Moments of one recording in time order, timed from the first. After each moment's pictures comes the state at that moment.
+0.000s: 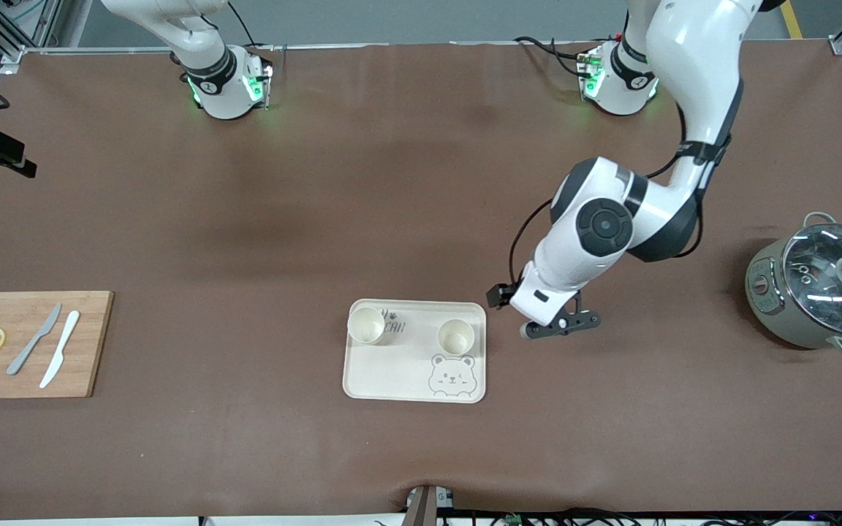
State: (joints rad) left arm -0.33 0.58 -0.20 -1.50 -0.01 2.16 -0.69; right arm 0.05 -0.03 -0.18 -1.55 0.04 1.44 -0.15
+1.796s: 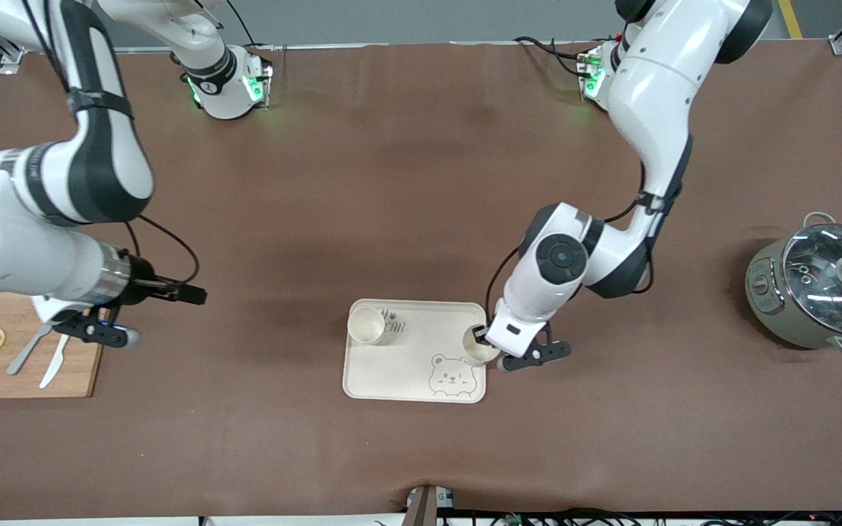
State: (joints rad) left arm -0.36 0.73 -0.15 -1.35 0.07 2.25 -0.79; right arm 0.29 0.40 -0.15 -1.52 0.20 1.83 0.38
